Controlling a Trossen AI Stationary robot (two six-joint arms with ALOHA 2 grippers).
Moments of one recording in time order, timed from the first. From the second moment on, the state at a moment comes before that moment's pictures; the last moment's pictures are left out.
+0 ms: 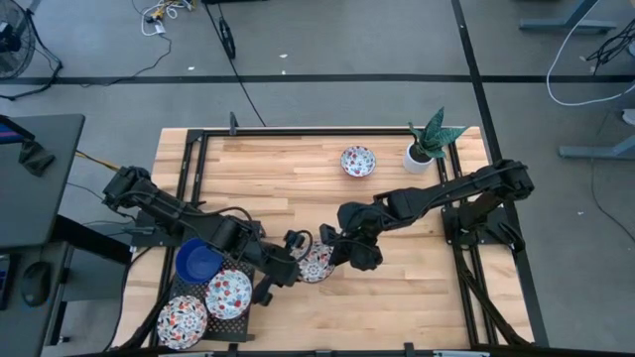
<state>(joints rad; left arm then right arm) -0.44 1.57 1.34 -0.56 -0.08 0.15 0.22 1.63 1.30 -0.43 -0.36 -1.18</state>
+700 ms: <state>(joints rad) -0.43 1.57 1.34 -0.59 -0.13 0.07 0.33 1.54 1.30 -0.41 -0.36 -1.18</state>
